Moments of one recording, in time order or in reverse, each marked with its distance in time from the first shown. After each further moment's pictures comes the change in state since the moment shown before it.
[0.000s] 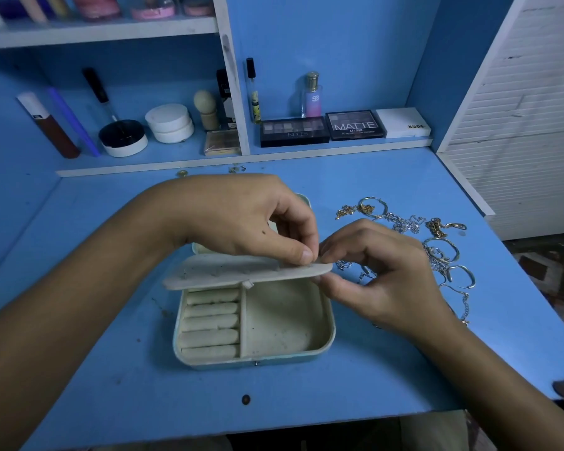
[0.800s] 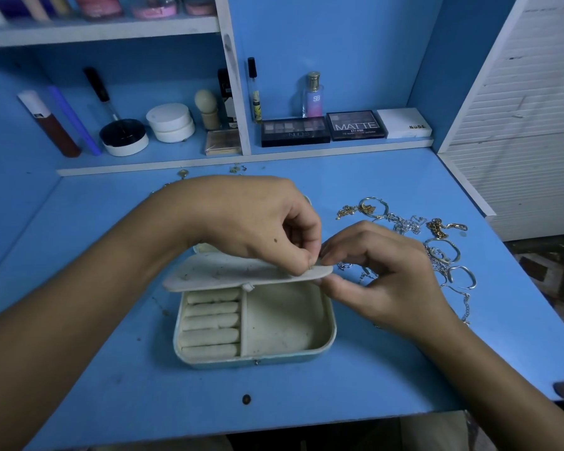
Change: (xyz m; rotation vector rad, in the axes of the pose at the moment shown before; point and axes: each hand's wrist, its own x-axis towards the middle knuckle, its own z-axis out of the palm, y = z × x) left_hand 0.006 0.006 0.003 0.050 -0.023 -0.066; right_hand -0.001 -0.001 -0.001 -0.035 -0.008 -0.020
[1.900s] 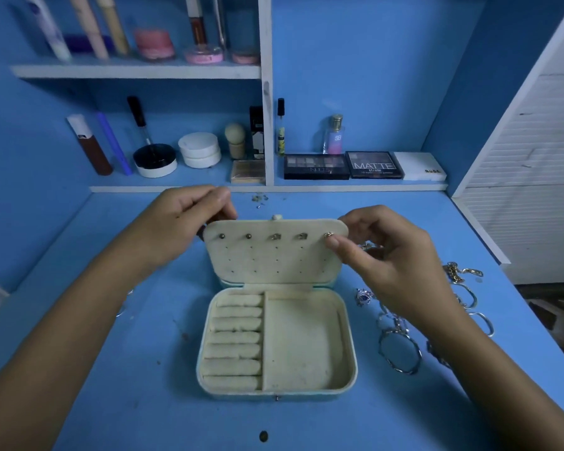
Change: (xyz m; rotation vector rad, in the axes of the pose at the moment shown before) left_hand -0.045 -0.115 0.007 -0.521 0.849 -0.048; right_hand 0.055 -0.006 0.004 0.049 0.047 0.279
